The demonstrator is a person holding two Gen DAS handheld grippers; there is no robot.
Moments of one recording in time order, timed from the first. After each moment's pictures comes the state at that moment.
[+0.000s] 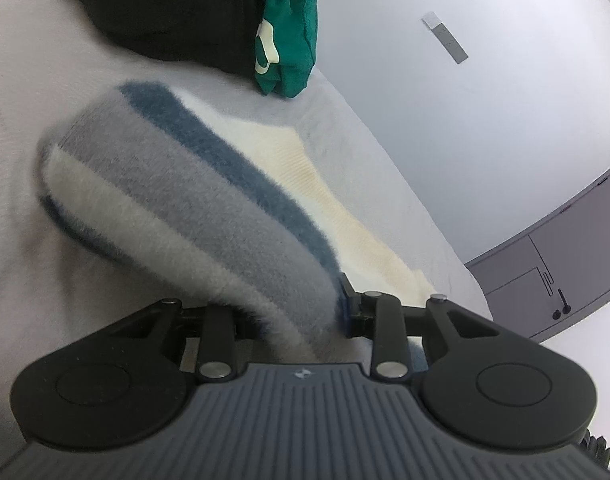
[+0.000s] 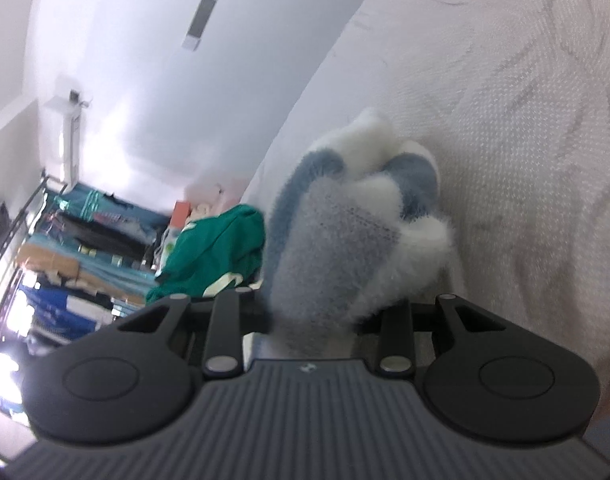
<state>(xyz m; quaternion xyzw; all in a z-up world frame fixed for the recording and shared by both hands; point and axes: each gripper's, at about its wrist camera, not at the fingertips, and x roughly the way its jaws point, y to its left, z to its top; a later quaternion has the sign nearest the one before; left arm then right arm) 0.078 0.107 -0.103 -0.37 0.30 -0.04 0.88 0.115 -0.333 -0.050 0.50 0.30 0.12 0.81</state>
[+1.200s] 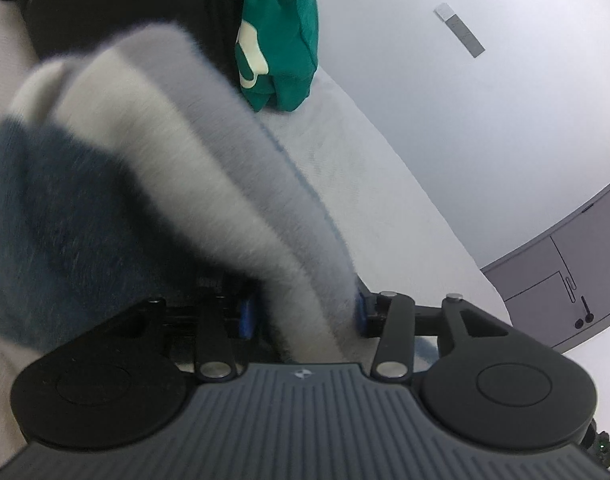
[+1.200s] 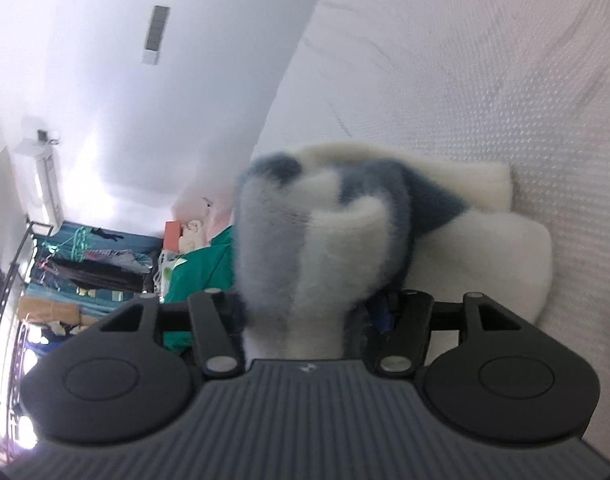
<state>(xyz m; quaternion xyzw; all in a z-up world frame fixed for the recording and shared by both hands) 0.220 0.117 -0.107 -0.35 0.32 -0.02 0.88 0.221 -0.331 -0.071 0.56 0.33 0.08 0.75</state>
